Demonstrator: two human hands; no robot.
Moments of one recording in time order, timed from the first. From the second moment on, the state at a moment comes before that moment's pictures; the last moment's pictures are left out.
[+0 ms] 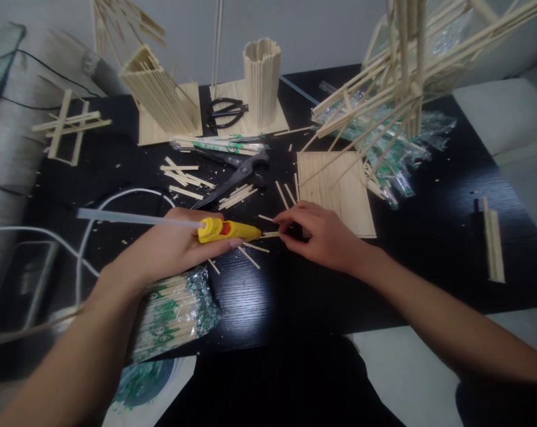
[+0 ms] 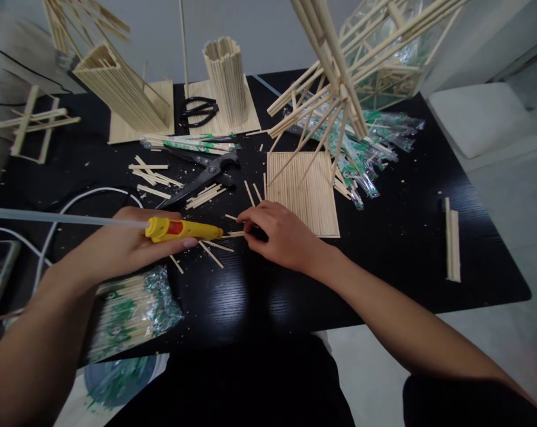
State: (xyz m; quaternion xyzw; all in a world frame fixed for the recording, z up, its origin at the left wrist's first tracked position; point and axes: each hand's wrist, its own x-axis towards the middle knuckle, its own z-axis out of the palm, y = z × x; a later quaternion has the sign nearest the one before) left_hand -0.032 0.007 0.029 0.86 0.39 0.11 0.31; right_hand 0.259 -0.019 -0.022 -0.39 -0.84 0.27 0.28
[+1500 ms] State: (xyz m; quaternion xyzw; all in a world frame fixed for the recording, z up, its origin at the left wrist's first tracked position) left_hand -0.048 0.012 0.042 0.84 0.44 0.02 0.31; right_hand 0.259 -0.018 -0.024 -0.39 -0.83 0.27 0.29
